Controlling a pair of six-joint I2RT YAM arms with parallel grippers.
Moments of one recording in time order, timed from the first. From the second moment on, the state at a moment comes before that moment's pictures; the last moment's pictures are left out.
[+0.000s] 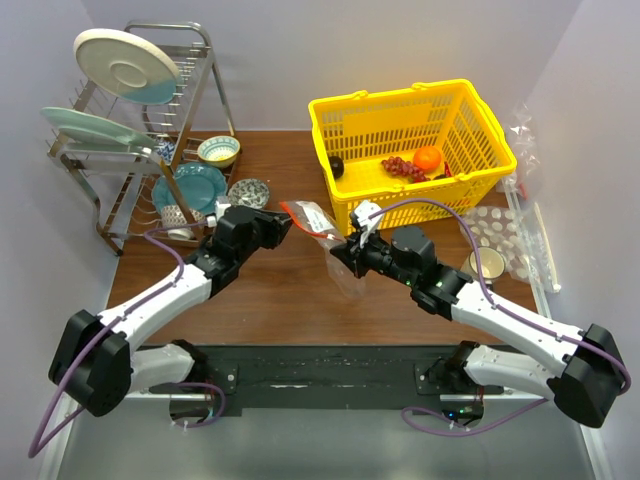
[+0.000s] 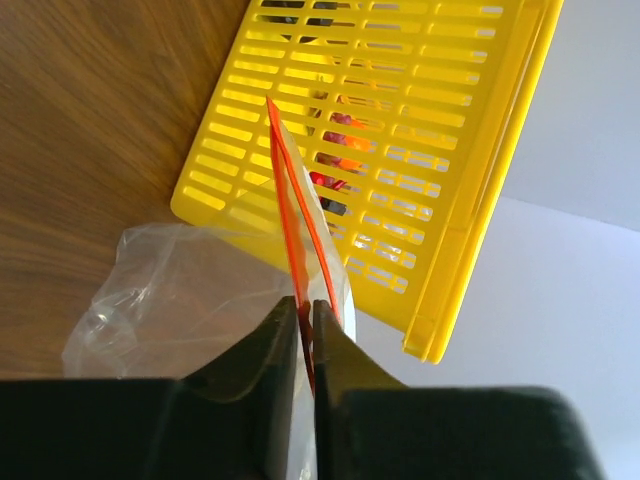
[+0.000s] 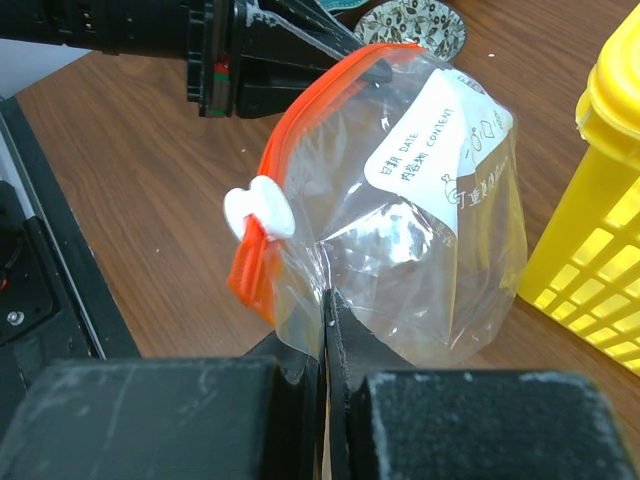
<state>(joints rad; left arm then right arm) -0.54 1.18 0.70 0.07 -0.14 -1.65 0.82 1.05 0.70 0.12 -0.13 0.09</state>
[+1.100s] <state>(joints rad) -0.60 1.33 1.34 -0.61 -0.25 -0.36 0.82 1.08 0.71 0.13 -0.10 0.30</state>
